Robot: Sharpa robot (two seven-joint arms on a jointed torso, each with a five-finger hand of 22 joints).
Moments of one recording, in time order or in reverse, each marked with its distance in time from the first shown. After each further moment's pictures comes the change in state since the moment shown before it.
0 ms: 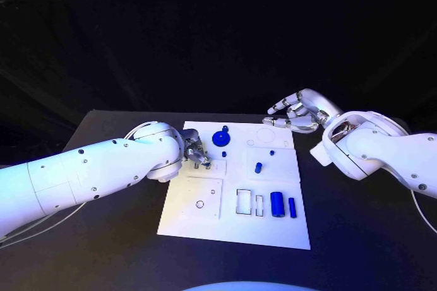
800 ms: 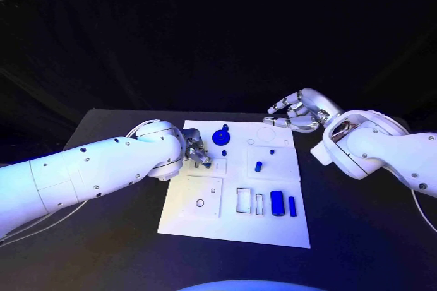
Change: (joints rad) left arm 0.001 0.008 0.001 -0.006 -0.008 0.032 0.000; left_hand -0.028 -0.007 0.023 -0.045 -0.014 -0.002 -0.003 0.005 0.013 0.005 -0.005 -0.004 -0.009 -0.004 -0.004 0.000 0.001 0.000 0.004 -0.004 0.000 0.000; right arm -0.002 -0.001 0.000 0.000 -0.001 0.003 -0.001; right_hand 0.000 0.000 -0.002 0.002 0.004 0.000 0.000 0.000 0.000 0.000 0.000 0.000 0.000 0.000 0.000 0.000 0.000 0.000 0.000 0.000 0.000 0.001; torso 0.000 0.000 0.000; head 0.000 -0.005
